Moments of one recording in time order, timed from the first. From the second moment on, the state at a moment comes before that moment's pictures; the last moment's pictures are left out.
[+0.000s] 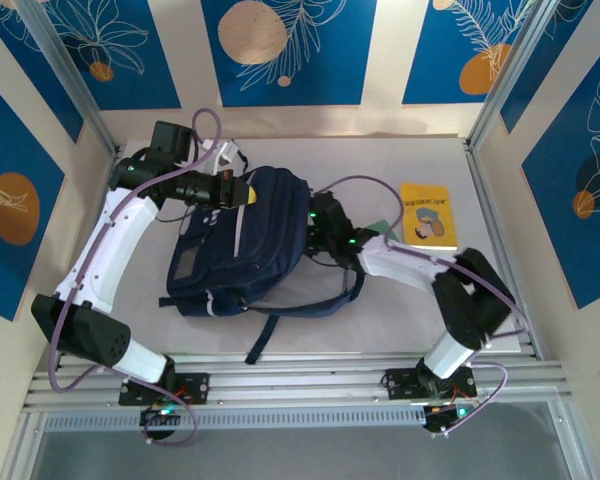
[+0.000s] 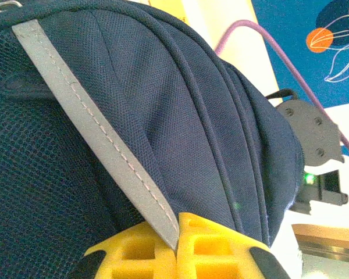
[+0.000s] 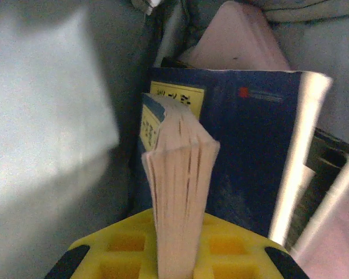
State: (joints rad) left arm -0.29 1.49 1.65 -1.04 0.77 -0.28; right arm 0.75 1.65 1.03 0.10 -0.32 1.06
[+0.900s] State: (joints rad) left arm -0.19 1.43 1.55 -0.88 0.80 -0.36; right arm 0.80 1.60 1.07 0.08 -0.27 0.95
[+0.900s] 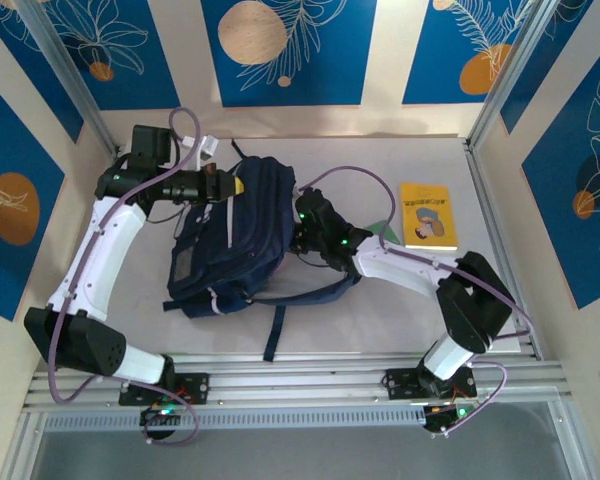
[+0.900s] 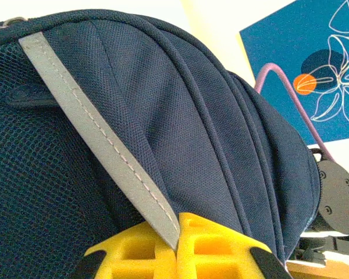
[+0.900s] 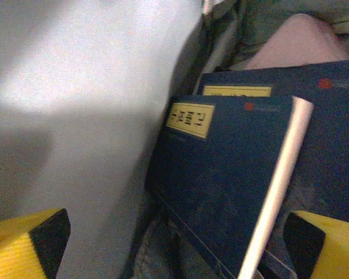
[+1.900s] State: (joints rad) left arm -0.20 1.65 1.56 -0.83 0.24 -0.26; right arm 0.19 1.83 1.30 -0.56 -0.02 0.69
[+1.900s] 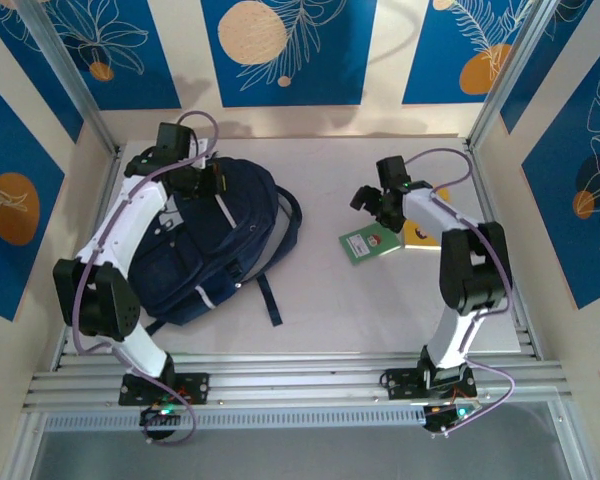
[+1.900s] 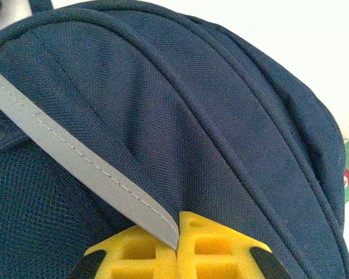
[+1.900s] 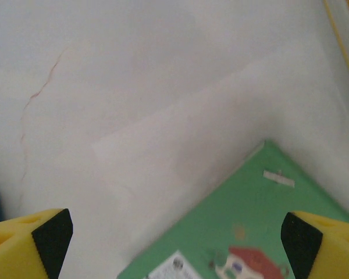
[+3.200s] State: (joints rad) left arm -0.67 2.10 1.49 -0.42 0.38 -0.75; right arm 0.18 1.64 0.89 -0.38 -0.25 0.71
